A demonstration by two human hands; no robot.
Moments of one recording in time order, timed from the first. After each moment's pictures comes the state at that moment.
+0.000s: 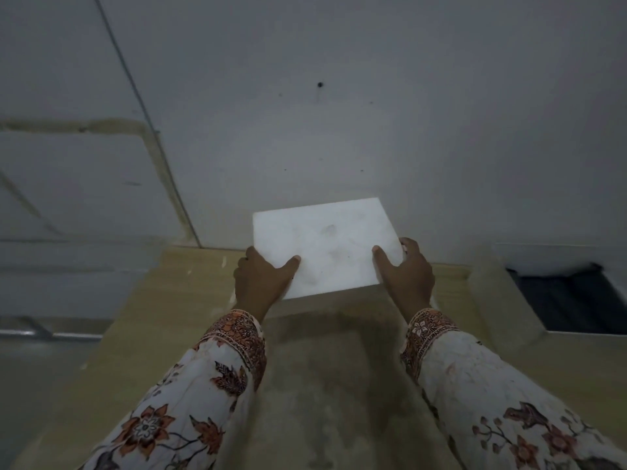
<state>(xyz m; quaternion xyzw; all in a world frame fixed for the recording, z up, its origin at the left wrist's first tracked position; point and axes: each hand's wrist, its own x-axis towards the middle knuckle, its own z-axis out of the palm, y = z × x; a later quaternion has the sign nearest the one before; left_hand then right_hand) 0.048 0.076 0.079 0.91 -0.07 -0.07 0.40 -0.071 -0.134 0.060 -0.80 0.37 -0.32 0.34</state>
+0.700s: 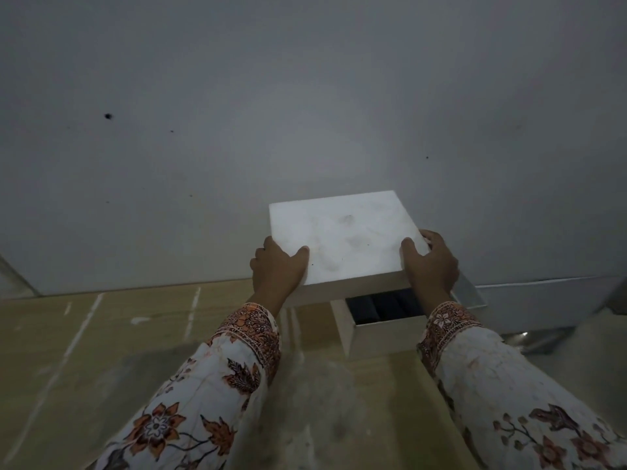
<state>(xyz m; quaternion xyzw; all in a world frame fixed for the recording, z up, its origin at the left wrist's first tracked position) -0.126 -0.213 0.127 0.87 -0.19 -0.12 0.44 -0.290 -0.389 0.113 -0.70 0.47 -0.44 0.31</state>
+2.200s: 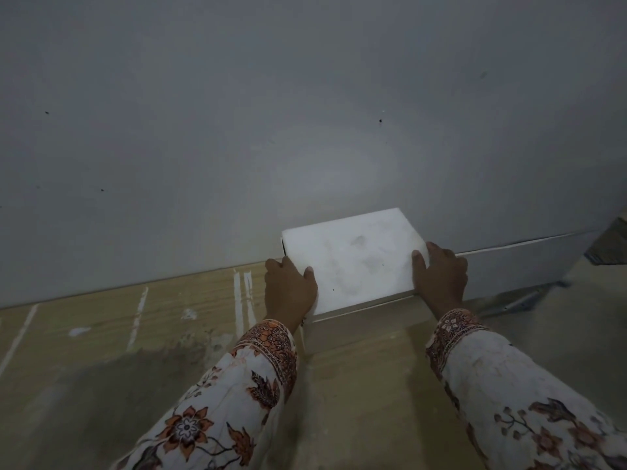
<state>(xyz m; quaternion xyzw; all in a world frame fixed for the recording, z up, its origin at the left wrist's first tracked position) -0.195 -0.315 0.052 0.90 -0.27 -0.12 0.30 -0.371 -0.493 0.038 -0.78 0.56 -0.24 0.17</state>
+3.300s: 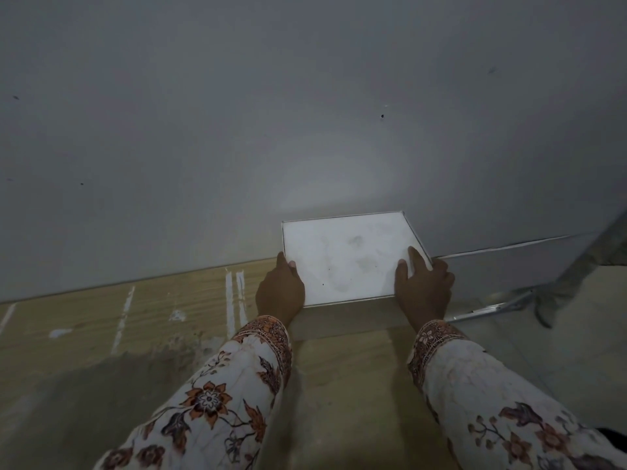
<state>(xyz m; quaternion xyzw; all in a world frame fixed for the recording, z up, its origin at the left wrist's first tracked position) -0.174 -0.331 0.019 0.91 -0.28 -0.11 0.28 -0.349 -0.478 0.012 -0.75 0.59 -0.24 0.15</state>
